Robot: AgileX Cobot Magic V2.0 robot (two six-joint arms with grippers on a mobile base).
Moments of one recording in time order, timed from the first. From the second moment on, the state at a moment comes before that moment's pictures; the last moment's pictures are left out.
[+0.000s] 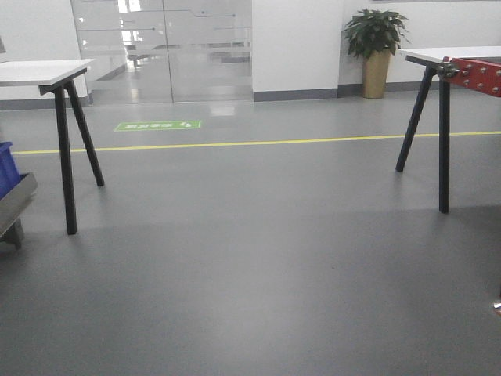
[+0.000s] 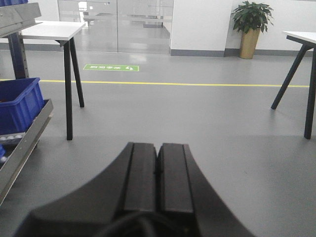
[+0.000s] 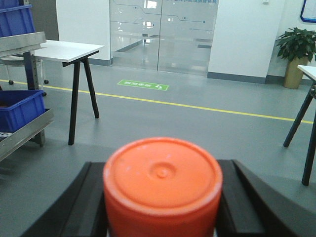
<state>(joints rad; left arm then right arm) -0.07 -0.01 0.03 -0.07 0.07 0.03 0.24 0.18 -0.46 0.01 0.33 -0.02</state>
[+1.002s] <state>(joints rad) -0.07 -0.01 0.03 -0.07 0.07 0.03 0.24 0.19 -0.46 0.01 0.33 -0.02</state>
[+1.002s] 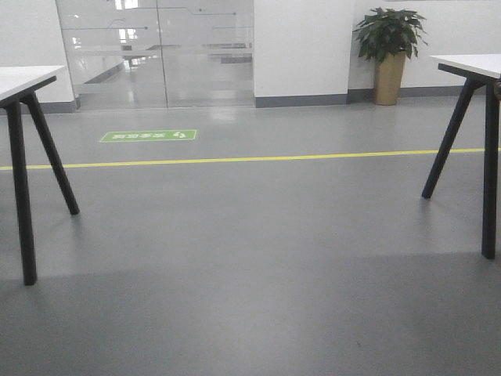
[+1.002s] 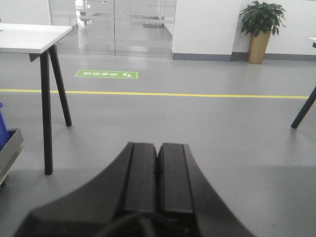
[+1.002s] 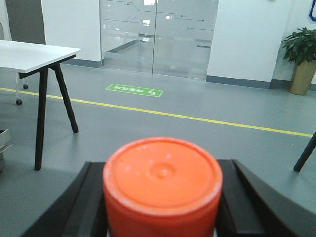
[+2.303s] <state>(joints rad) -0.07 -0.01 0.03 -0.07 0.07 0.03 0.24 0.19 -0.46 0.01 0.33 -0.02</state>
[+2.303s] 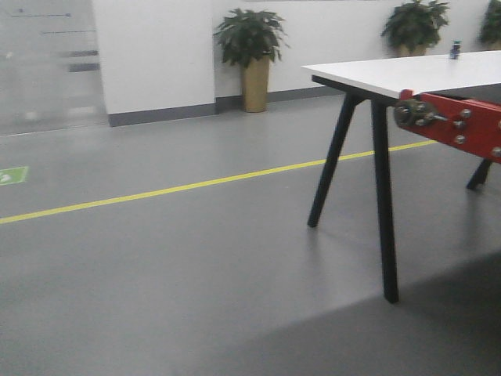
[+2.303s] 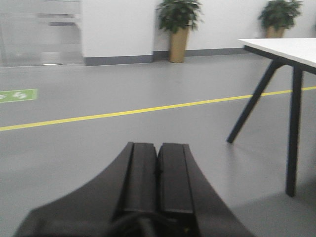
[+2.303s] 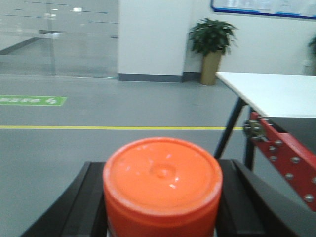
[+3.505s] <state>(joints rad) -0.07 -0.01 0.03 -0.07 0.07 0.03 0.24 0.19 -0.46 0.01 0.33 -0.02</state>
